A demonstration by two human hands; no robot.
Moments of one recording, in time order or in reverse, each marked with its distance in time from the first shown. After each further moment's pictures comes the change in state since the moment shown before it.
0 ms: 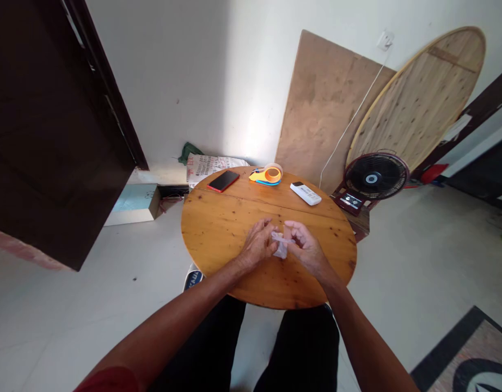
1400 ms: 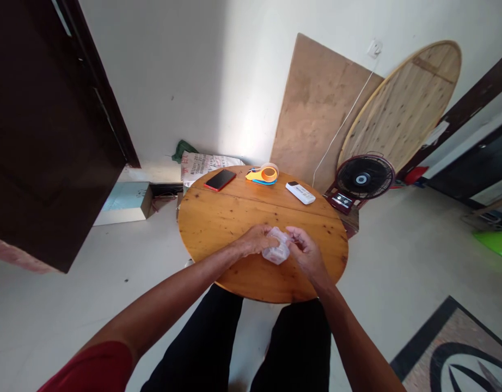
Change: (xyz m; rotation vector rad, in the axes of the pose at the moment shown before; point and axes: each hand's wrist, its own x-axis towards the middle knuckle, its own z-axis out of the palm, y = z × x) left_hand 0.012 0.018 -0.026 -0.498 -0.464 -0.401; right_hand -0.025 -0.002 0.006 -0.169 0.183 0.033
